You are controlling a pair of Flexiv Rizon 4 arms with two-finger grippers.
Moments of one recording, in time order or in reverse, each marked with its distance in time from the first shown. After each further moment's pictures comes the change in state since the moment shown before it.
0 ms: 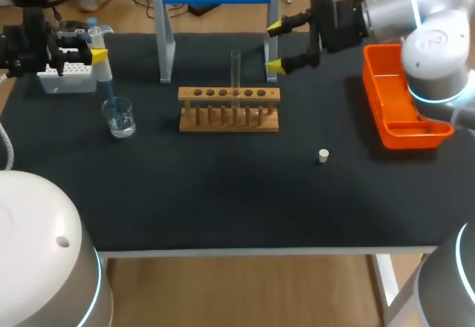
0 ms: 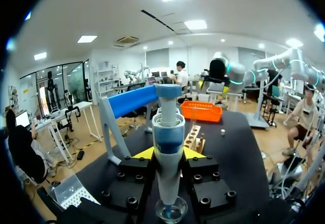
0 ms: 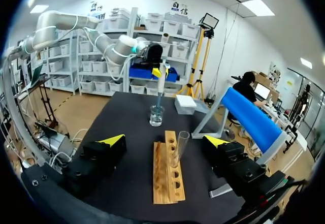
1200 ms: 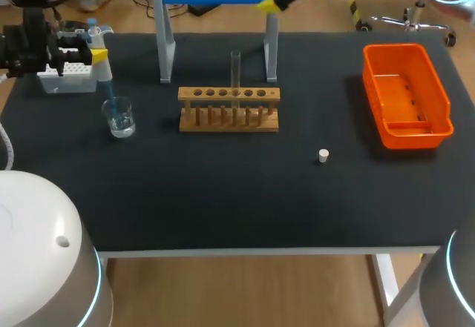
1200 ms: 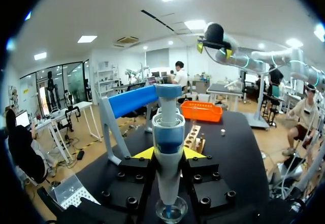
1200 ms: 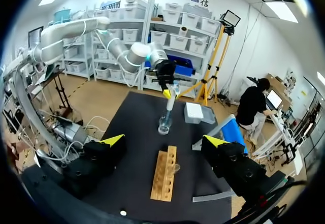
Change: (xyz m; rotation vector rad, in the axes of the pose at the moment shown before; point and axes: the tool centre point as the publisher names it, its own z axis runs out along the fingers) left arm 0.000 0.000 0.000 0.000 0.000 0.000; right arm -0.005 0.132 -0.042 0.144 0.133 -0.111
